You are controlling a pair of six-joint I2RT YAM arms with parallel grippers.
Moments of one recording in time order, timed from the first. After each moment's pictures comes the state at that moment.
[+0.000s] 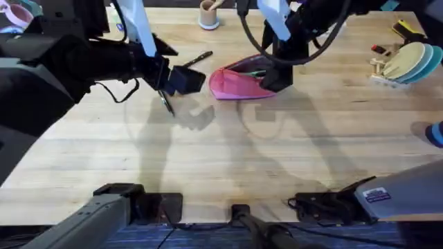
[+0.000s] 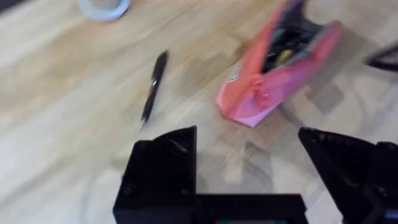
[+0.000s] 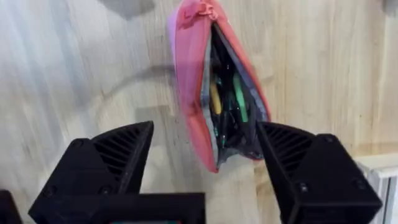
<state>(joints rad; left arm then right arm) -0.02 1.15 0.87 -0.54 0.63 0.45 0.37 1.69 1.56 -1.13 -0.29 -1.04</state>
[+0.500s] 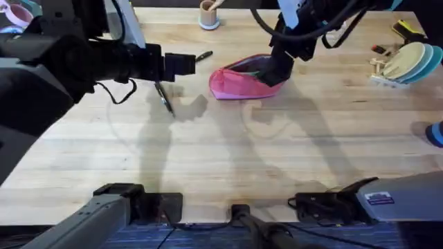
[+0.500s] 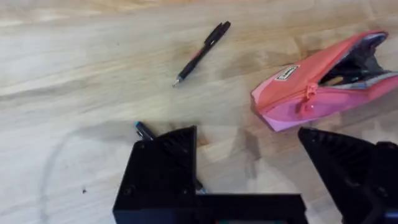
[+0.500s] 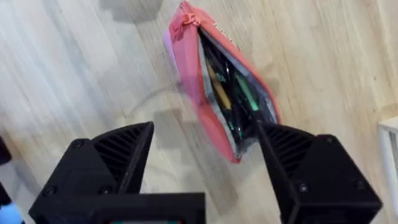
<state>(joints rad) -0.02 1.15 0.87 -0.54 0.37 0.03 0.37 1.61 1.56 -1.14 -0.29 -0.75</state>
